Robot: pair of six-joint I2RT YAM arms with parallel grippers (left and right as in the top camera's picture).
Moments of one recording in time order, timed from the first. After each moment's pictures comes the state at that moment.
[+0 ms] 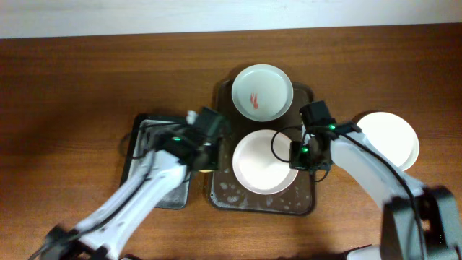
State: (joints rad) left arm -0.52 1.50 1.10 -0.86 -0.12 -0.46; right arm 0.23 1.57 0.96 -0.77 -0.13 0.35
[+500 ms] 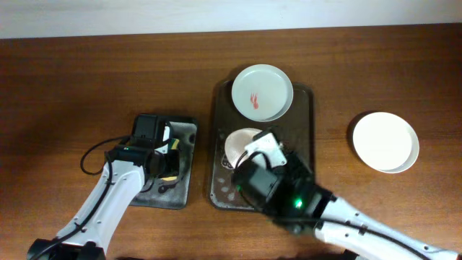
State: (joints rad) left arm -0.18 1.44 0.85 -0.70 0.00 -0.18; right arm 0.97 1.27 0.96 -0.78 0.90 0.21
